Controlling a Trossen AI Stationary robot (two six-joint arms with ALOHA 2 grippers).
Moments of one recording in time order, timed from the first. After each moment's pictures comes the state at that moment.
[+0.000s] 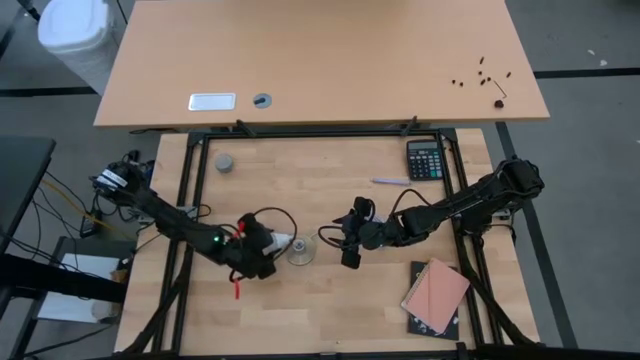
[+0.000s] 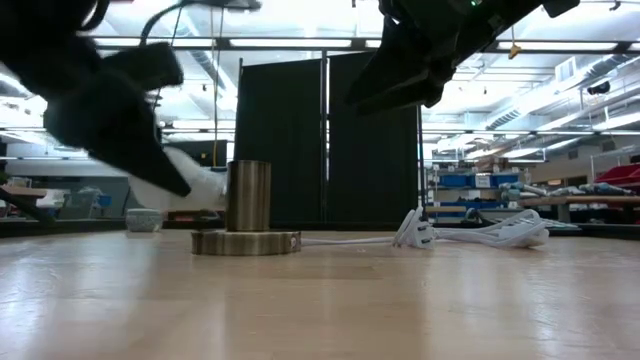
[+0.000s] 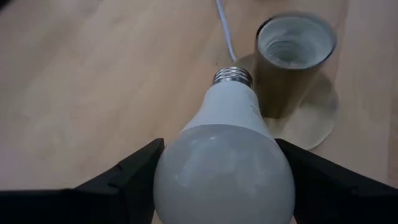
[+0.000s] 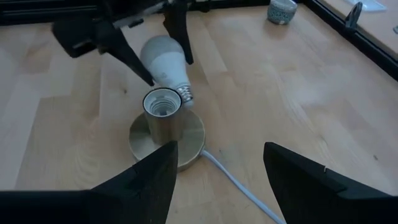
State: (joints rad) left arm -0.50 1.40 0.62 -0.23 -0.68 -0.67; right arm 0.29 1.57 0.93 0.01 0.48 0.30
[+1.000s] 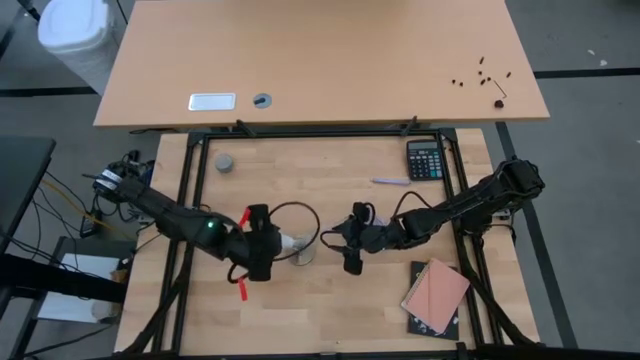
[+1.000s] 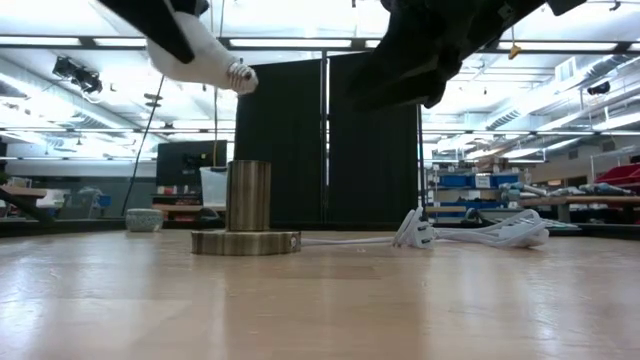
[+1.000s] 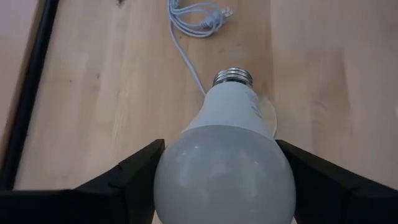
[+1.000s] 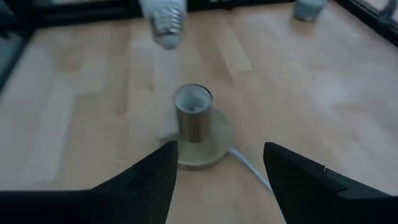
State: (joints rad) left arm -0.46 1.40 1.18 -0.86 -0.51 -0.32; right arm 0.31 1.57 0.91 0.07 0.41 0.32
